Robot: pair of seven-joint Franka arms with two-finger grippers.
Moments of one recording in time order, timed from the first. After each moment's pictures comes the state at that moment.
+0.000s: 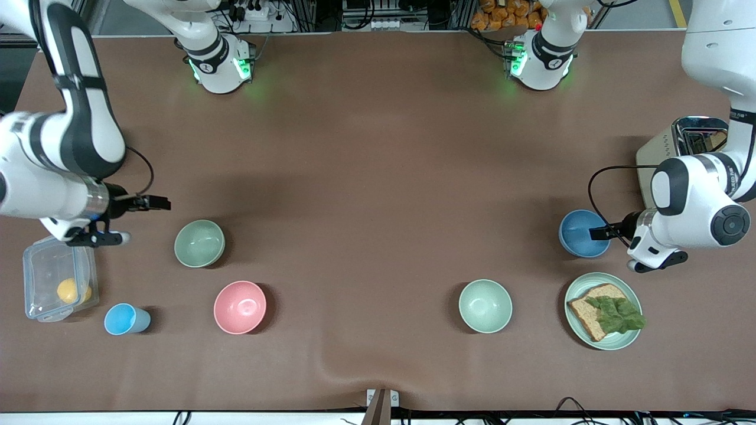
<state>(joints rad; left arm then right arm) 0.16 0.51 -0.06 -1.81 0.04 2.04 -0.16 -0.06 0.30 -0.02 -1.87 0.08 1.89 -0.12</state>
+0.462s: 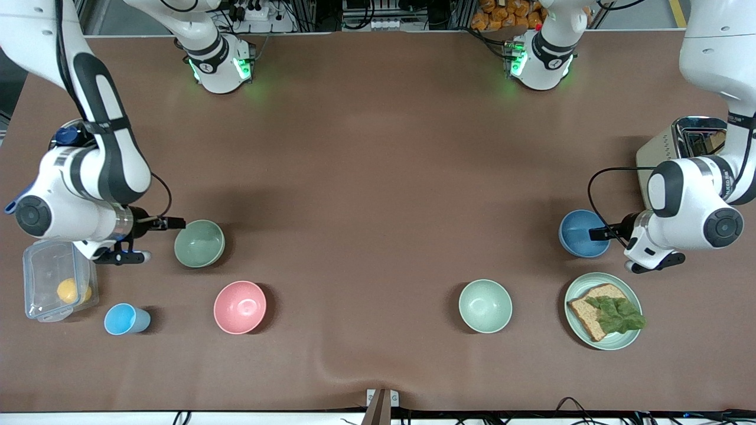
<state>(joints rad) 0.16 0.53 -0.06 -1.81 0.10 2.06 -0.16 -0.06 0.45 -0.02 -1.87 0.08 2.07 -0.12</state>
